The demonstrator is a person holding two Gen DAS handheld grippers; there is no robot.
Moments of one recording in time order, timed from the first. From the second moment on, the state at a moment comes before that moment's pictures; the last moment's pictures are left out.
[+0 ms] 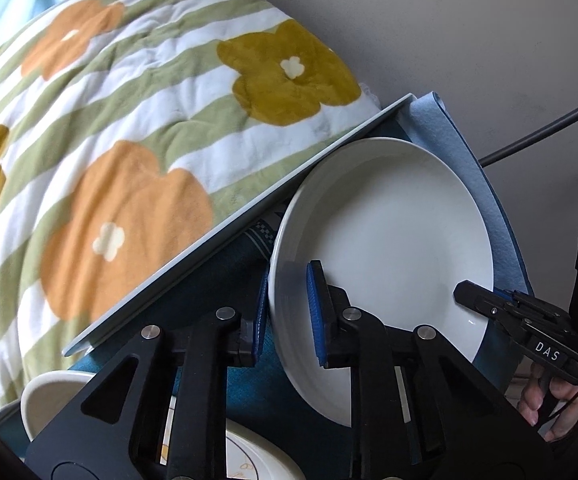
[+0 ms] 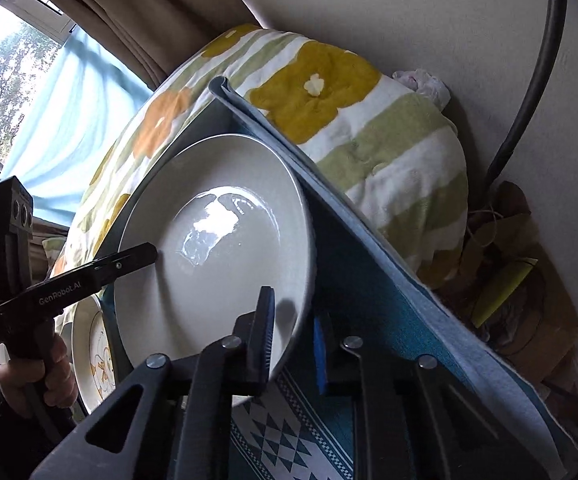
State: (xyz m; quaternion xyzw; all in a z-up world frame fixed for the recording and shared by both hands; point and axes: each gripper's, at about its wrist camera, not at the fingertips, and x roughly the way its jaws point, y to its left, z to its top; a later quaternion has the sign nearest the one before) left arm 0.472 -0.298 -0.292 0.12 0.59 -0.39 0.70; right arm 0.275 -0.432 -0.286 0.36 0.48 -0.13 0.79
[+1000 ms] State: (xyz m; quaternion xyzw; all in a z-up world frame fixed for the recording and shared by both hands) left arm 0.373 -0.229 -0.168 0.06 0.50 -0.33 0.80; right arm 0.239 -0.421 -0.188 0.27 0.44 -0.01 0.86
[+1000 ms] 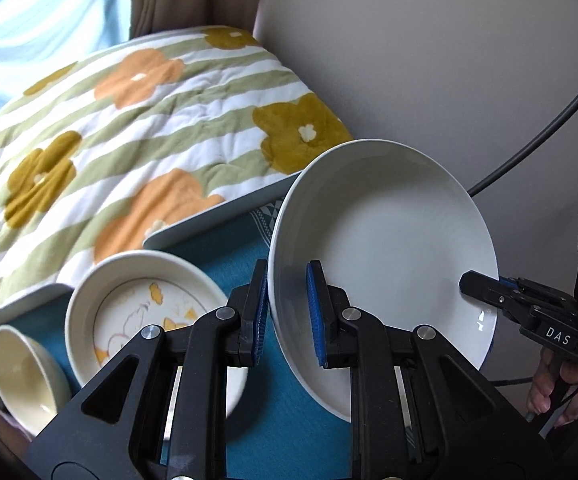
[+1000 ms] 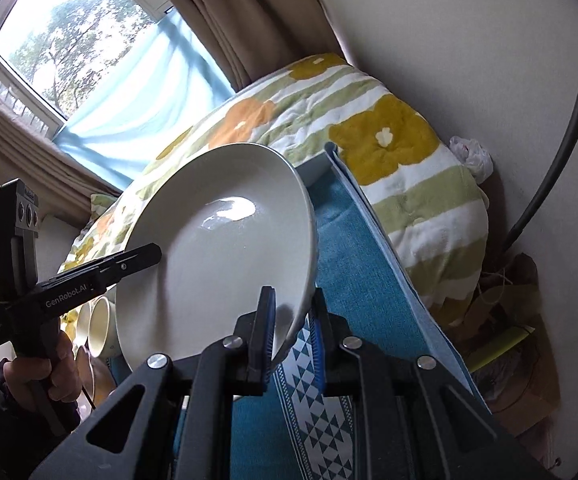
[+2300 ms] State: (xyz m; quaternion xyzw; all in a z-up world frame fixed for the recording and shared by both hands) left arm 0.175 0.086 -0.263 -0.10 0.56 -0.11 0.81; right arm 0.186 -0.162 -0.244 0.10 0.52 0.20 0.82
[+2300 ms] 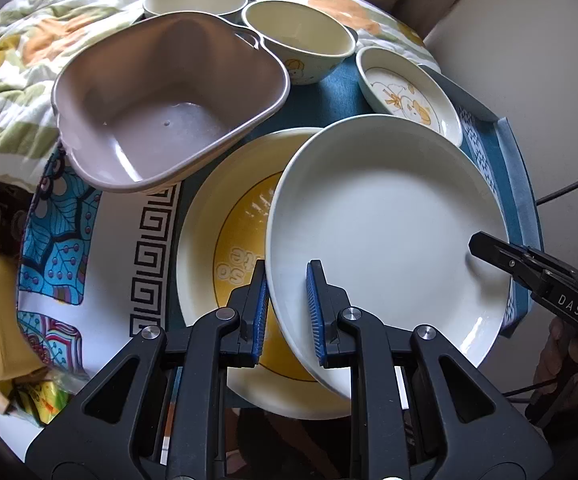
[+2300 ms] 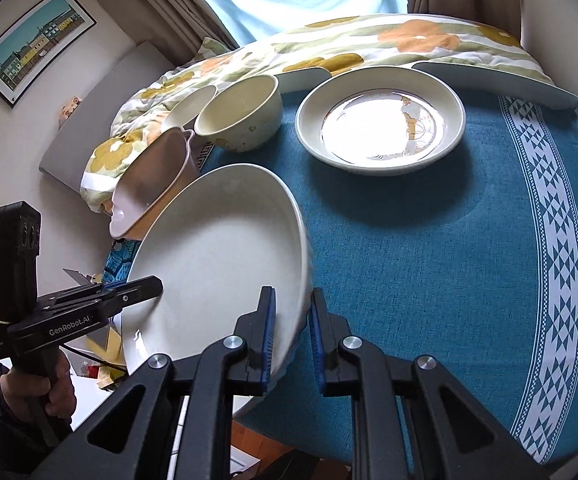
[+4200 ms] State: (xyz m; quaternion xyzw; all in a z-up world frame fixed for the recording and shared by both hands) left arm 0.164 0.052 -0.266 0.13 0.52 -0.04 0.85; right arm 0.182 -0.113 -0.262 -0.08 0.50 0.16 0.85
